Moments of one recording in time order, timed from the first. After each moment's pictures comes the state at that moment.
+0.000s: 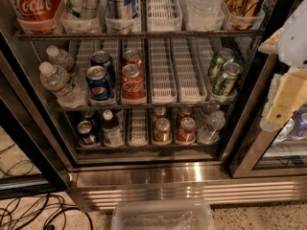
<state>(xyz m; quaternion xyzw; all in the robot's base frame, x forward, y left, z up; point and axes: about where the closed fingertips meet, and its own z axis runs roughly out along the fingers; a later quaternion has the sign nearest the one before) 0.438 -0.217 0.976 -0.60 0.78 -0.03 0.16</state>
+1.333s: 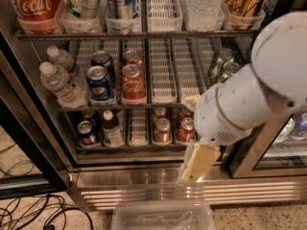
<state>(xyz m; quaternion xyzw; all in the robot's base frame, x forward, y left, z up) 0.403 -0.073 0.868 -0.65 0.72 0.08 0.24</state>
